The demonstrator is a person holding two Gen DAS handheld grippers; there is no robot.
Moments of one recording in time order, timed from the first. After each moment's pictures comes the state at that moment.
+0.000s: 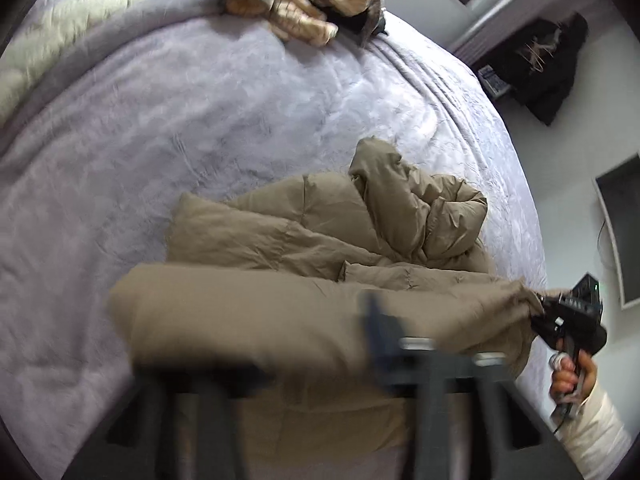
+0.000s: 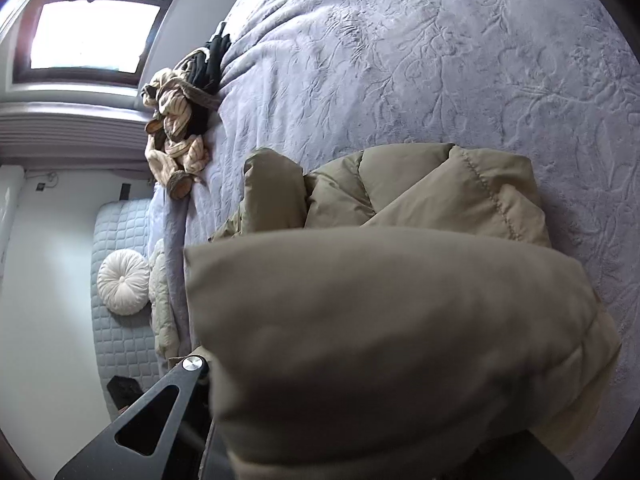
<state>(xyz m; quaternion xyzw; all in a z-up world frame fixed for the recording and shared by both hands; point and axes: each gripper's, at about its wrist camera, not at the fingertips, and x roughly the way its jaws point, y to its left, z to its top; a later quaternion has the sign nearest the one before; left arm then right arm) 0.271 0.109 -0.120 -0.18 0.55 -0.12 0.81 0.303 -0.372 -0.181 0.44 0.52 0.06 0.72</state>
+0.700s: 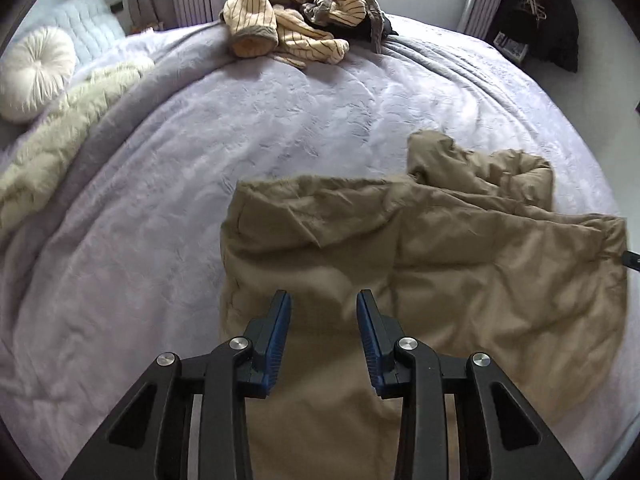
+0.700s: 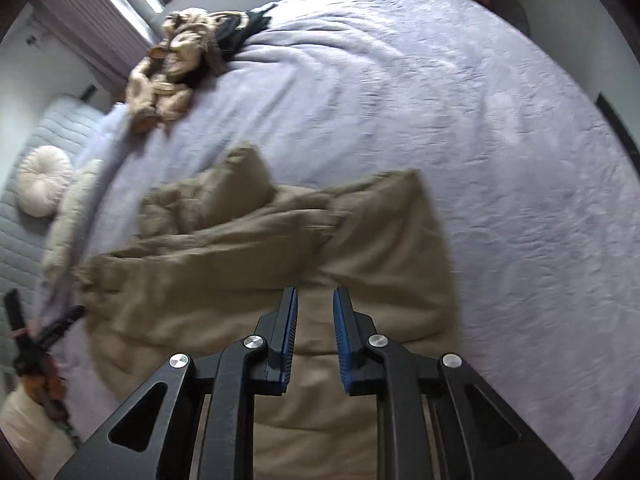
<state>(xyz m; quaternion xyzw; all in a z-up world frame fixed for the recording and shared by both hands) 0.274 0.095 -0.148 -0.01 0.52 -0.04 0.85 0.291 -0.363 -0.123 0.15 0.55 0.02 0.82</state>
